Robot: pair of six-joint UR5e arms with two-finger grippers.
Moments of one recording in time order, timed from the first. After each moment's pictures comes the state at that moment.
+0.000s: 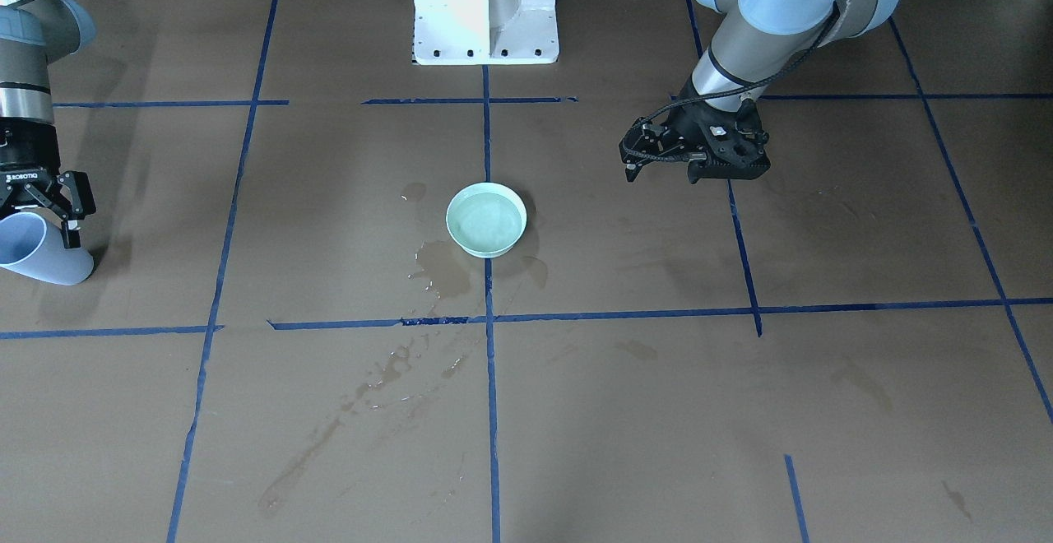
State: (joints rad) left arm -0.72 -1.96 -1.89 -1.73 -2.08 -1.17; right arm 0.51 -1.79 1.37 0.06 0.93 1.09
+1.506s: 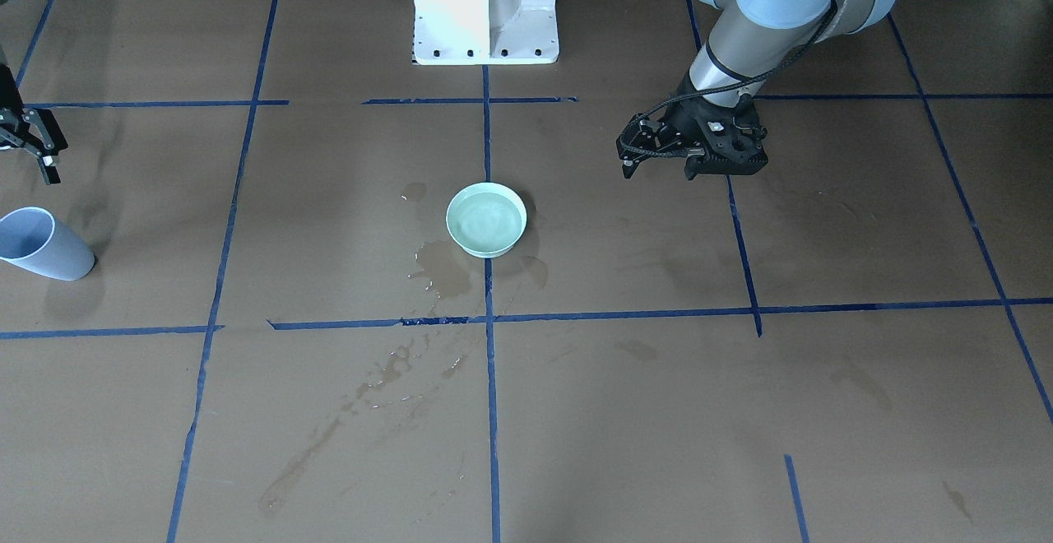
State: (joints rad) left arm -0.72 -1.96 -1.90 -1.73 -2.07 -1.19; right arm 0.38 -2.02 1.37 0.33 0.99 1.10
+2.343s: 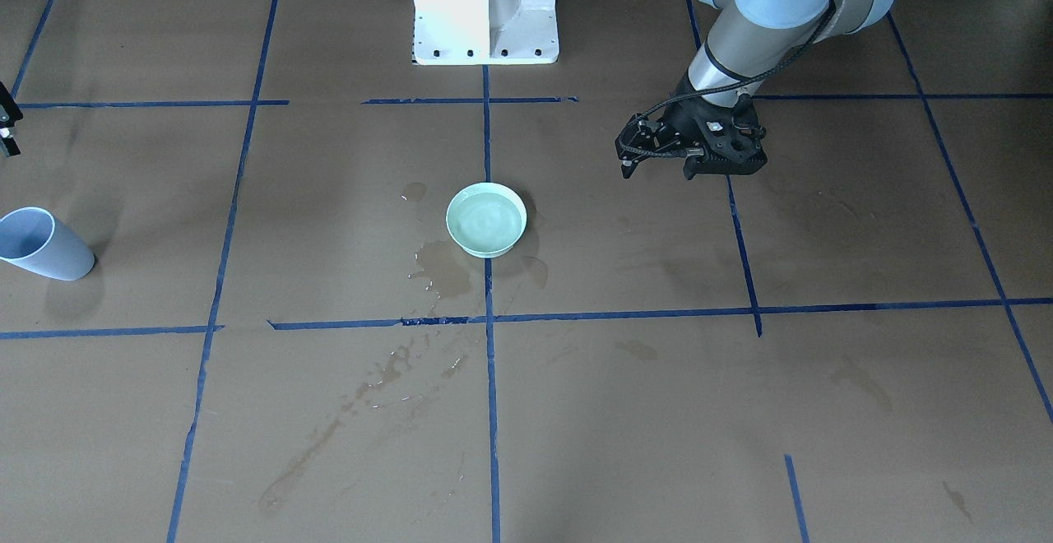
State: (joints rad) left arm -0.71 -1.96 -1.90 -1.73 -2.07 -1.19; right arm 0.61 -2.09 1.38 0.36 1.34 1.03
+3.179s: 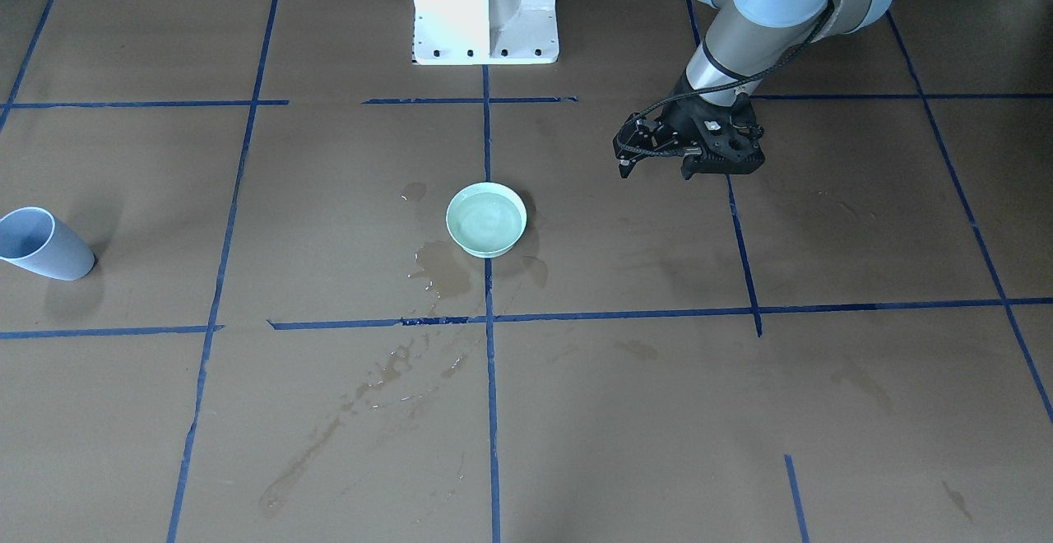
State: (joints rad) left arm -0.71 -1.97 -1.90 -1.73 -2.07 -1.19; right arm 1.43 -1.96 1.46 0.02 2.23 0.72
